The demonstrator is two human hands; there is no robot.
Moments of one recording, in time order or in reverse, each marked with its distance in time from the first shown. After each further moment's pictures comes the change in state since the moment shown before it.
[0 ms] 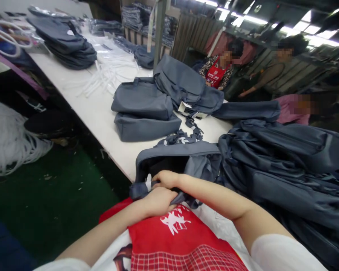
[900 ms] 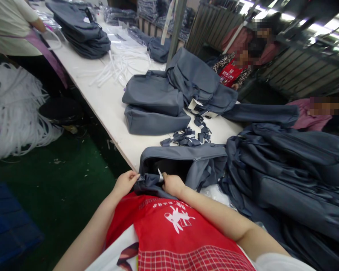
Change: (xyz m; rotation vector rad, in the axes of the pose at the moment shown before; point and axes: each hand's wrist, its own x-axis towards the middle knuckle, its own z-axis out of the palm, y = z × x) left_hand -0.106 -0.147 0.036 -0.449 0.585 -0.723; right_hand 0.014 0.016 0.090 -0.300 0.151 0.350
